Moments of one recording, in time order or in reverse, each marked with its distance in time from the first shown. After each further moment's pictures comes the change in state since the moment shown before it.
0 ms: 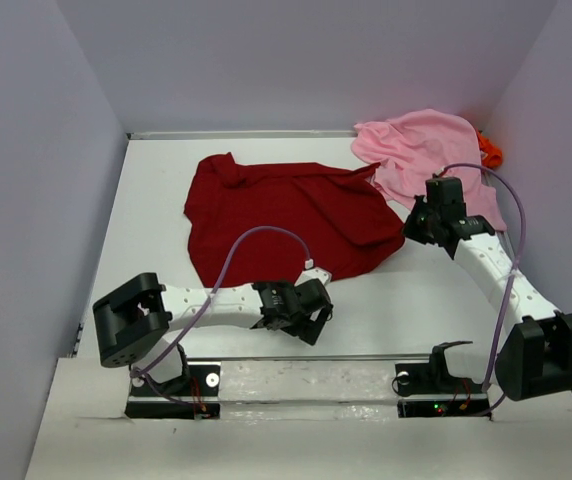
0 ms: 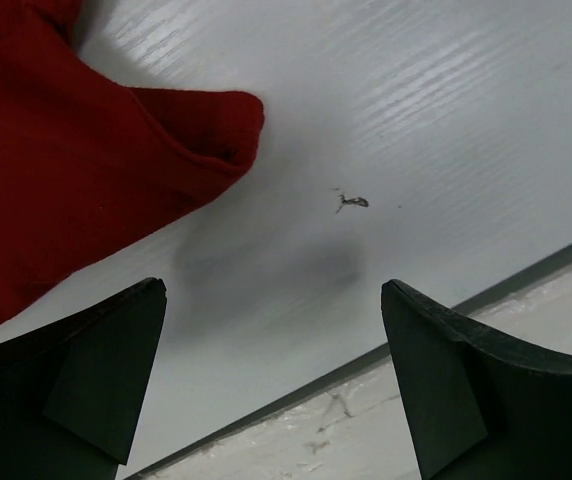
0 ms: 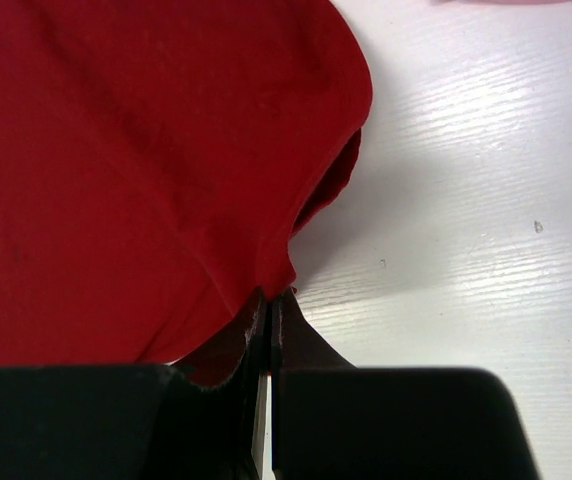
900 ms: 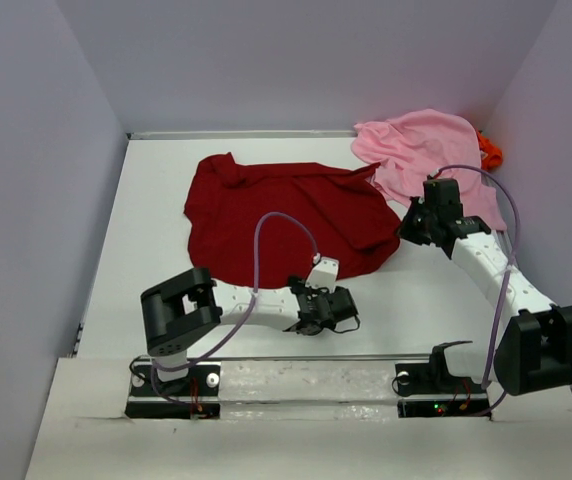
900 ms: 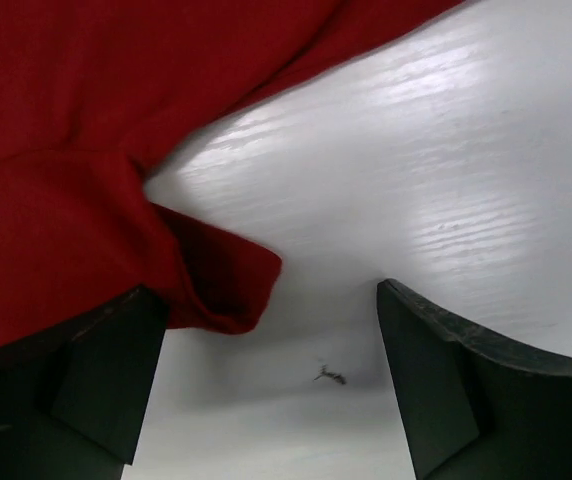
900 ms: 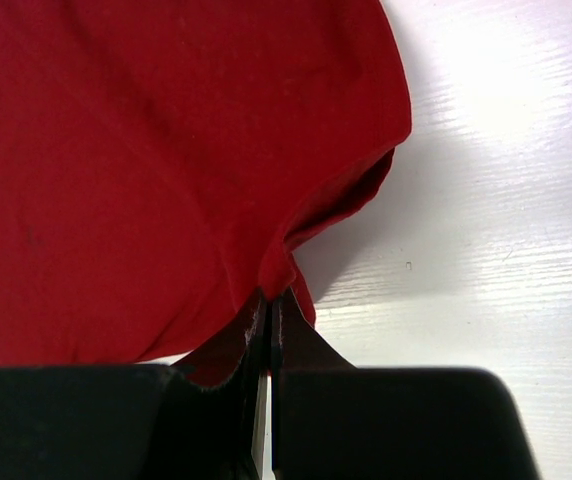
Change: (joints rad) left arm -0.073 0.257 0.153 -0.017 -0.415 -0.294; right arm 0.000 0.027 -0.029 0.053 -0.092 0.000
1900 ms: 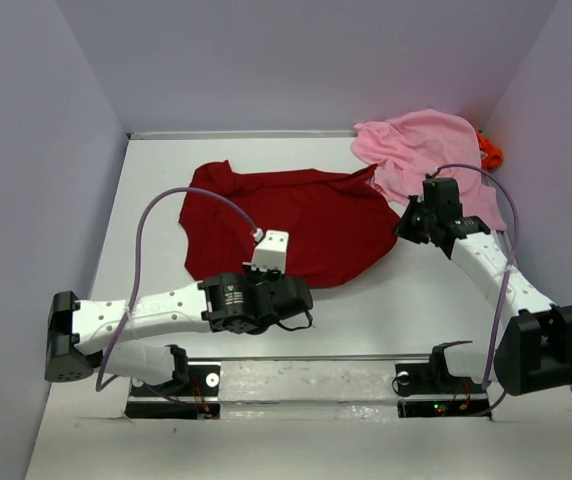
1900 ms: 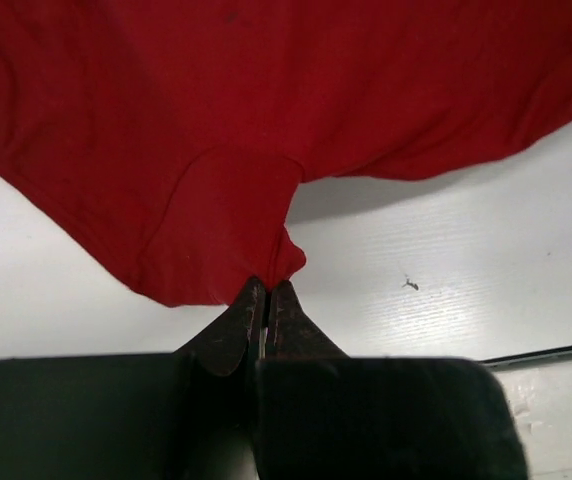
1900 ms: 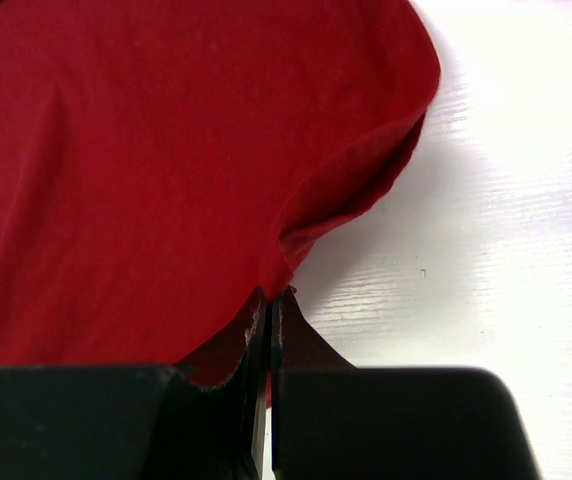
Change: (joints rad) left arm -0.058 -0.513 0.066 -0.487 -0.169 -0.099; right arm 0.009 0.000 0.000 0.023 -0.035 0.000
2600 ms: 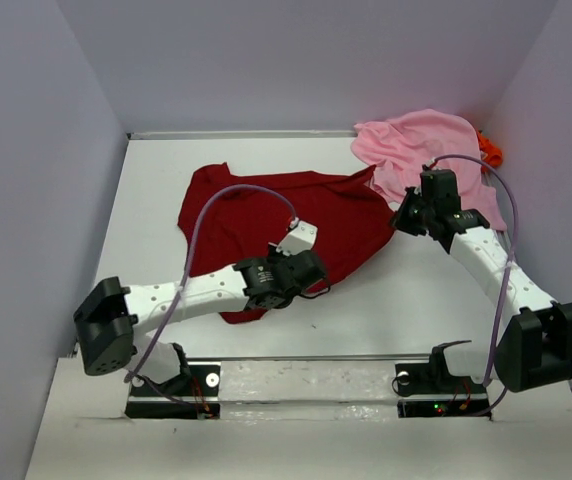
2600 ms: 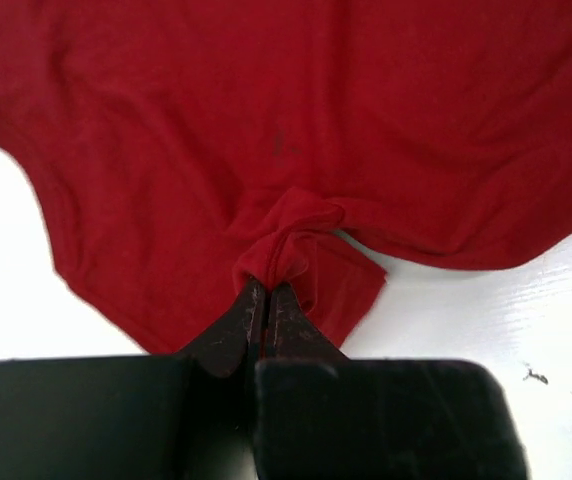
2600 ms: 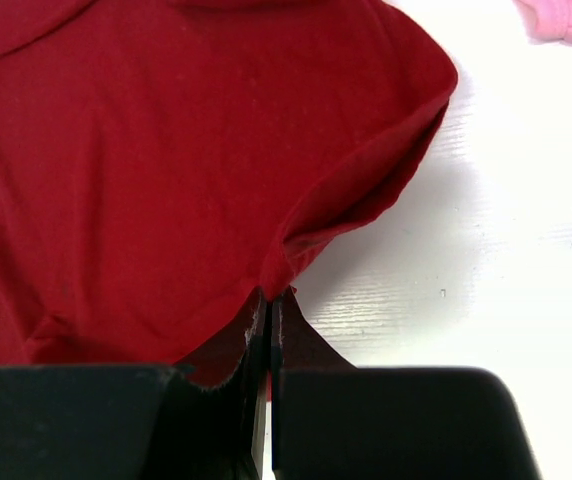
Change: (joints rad) left arm 0.190 0.132 -0.020 0.255 0.001 0.490; right arm 0.027 0.020 0.070 -0.008 0.014 -0.004
